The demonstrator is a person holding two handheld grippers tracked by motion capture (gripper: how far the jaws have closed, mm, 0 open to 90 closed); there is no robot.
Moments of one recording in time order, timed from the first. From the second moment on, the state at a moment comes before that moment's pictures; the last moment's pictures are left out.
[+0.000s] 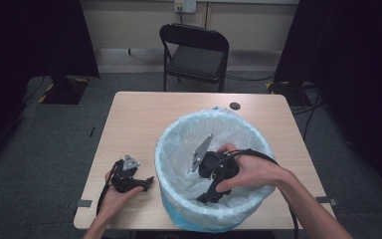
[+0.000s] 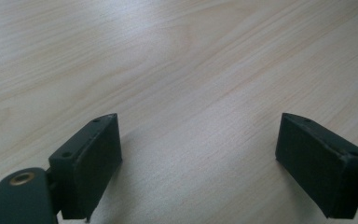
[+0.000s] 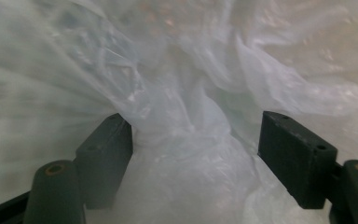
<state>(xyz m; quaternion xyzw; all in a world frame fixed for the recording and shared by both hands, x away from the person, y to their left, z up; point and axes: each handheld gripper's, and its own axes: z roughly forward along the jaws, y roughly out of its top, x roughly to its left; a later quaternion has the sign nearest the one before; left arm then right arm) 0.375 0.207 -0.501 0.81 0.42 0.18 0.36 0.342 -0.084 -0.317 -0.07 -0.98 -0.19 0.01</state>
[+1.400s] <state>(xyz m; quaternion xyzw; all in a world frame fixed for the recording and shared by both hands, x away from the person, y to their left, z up) 0.374 0.206 -0.501 0.81 0.42 0.18 0.36 0.357 -0.113 -0.261 -0.16 -0.91 -0.38 -0.08</state>
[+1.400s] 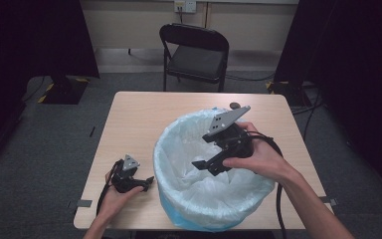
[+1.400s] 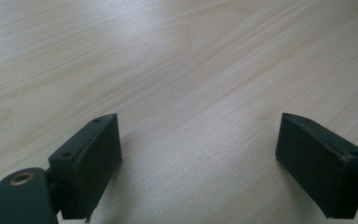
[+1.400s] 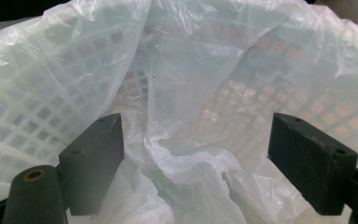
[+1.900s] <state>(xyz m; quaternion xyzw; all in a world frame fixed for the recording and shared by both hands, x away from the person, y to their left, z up) 0.374 0.205 -0.502 0.81 0.43 0.18 0.36 0.355 -0.150 -0.237 -0.18 -0.89 -0.41 -0.14</state>
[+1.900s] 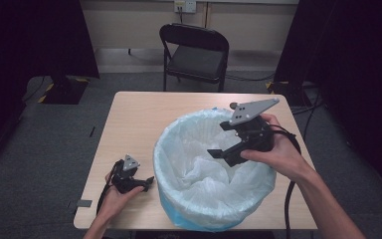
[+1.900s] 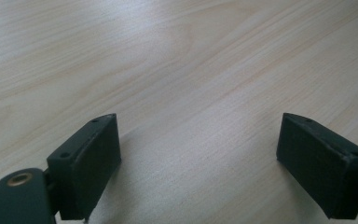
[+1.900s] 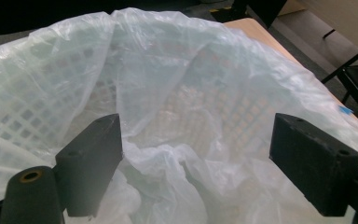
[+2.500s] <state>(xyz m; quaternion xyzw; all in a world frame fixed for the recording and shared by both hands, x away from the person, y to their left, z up) 0.374 0.205 -0.502 0.81 0.43 0.18 0.36 0.353 -0.222 -0.249 -0.26 -0.84 -0.45 -0.18</state>
